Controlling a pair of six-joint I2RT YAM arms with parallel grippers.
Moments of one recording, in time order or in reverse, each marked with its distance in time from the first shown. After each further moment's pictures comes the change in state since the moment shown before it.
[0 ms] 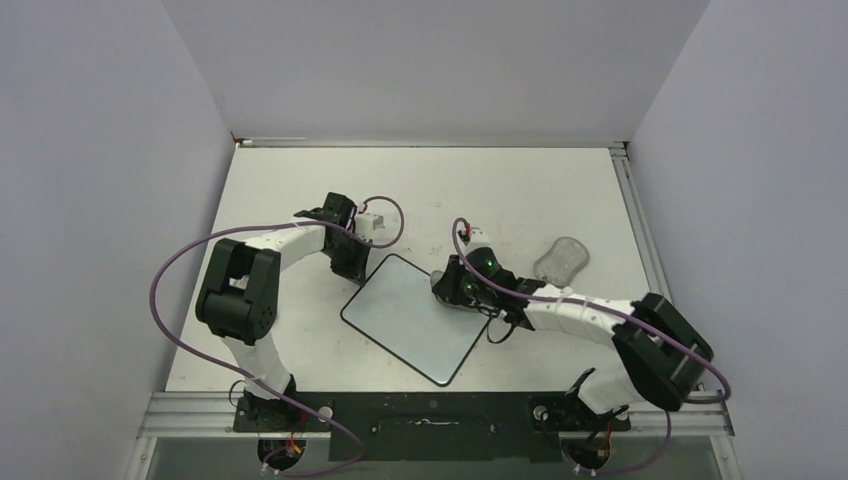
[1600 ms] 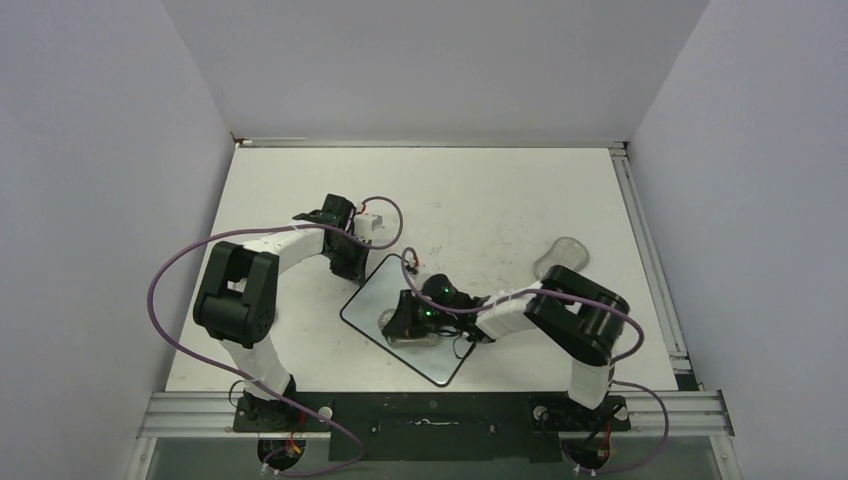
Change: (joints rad) left arm -0.002 -0.021 -0.031 0.035 -0.014 -0.021; right arm 0.197 0.230 -0.109 0.384 -0.253 0.200
